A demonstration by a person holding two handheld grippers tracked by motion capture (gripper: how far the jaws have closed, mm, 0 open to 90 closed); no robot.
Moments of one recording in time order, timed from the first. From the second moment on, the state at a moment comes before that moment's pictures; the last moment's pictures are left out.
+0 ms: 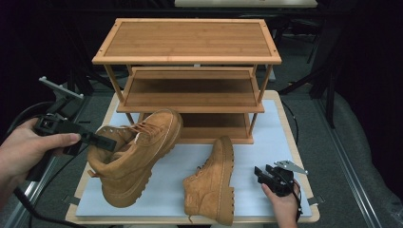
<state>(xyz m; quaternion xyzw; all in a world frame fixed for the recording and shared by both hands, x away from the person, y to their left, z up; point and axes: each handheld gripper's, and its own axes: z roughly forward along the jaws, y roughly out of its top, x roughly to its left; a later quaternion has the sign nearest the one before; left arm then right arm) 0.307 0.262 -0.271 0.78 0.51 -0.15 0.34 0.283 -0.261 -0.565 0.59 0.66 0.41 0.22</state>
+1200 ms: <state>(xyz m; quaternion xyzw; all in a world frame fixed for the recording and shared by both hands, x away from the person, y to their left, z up) 0.415 0.214 -0.286 0.68 0.59 -0.09 0.42 0.282 -0.264 -0.563 0.59 0.65 0.42 0.22</state>
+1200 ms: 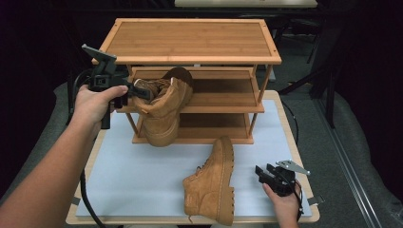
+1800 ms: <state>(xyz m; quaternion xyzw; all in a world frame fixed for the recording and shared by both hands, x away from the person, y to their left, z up) 0.416 0.212 -0.309 0.61 0.62 -0.04 0.49 0.281 -0.264 -0.562 0.59 0.65 0.42 0.21</state>
